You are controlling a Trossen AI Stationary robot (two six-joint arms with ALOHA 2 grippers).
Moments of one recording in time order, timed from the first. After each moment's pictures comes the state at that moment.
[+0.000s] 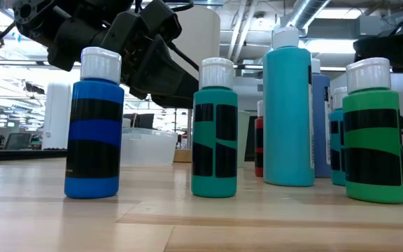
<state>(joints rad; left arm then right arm) -0.26 1.75 0.69 0.66 -0.17 -0.06 0.33 0.02 0.02 0.01 0.18 -0.31</state>
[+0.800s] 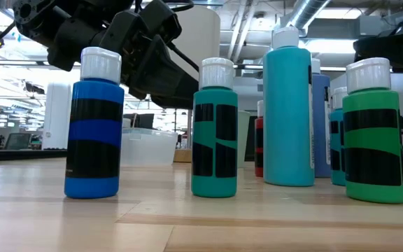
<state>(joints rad) -0.26 1.75 0.69 0.66 -0.16 -0.07 0.33 0.02 0.02 0.01 0.18 -0.31</state>
